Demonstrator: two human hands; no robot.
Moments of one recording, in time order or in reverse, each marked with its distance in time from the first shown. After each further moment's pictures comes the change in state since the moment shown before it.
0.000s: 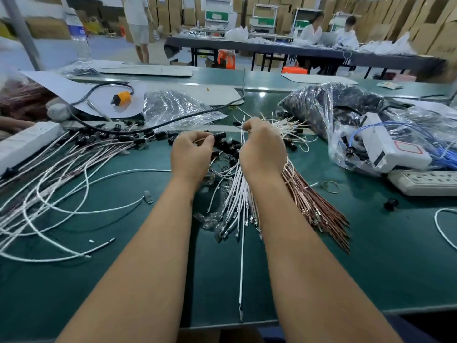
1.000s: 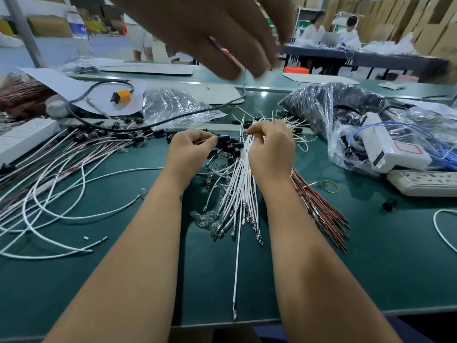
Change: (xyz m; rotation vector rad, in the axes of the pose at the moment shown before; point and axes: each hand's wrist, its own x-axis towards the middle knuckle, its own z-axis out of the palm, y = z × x) left_hand 0.003 0.003 -0.011 -0.048 -0.177 -0.052; right_hand -0.003 0.017 -0.003 0.217 0.096 0.033
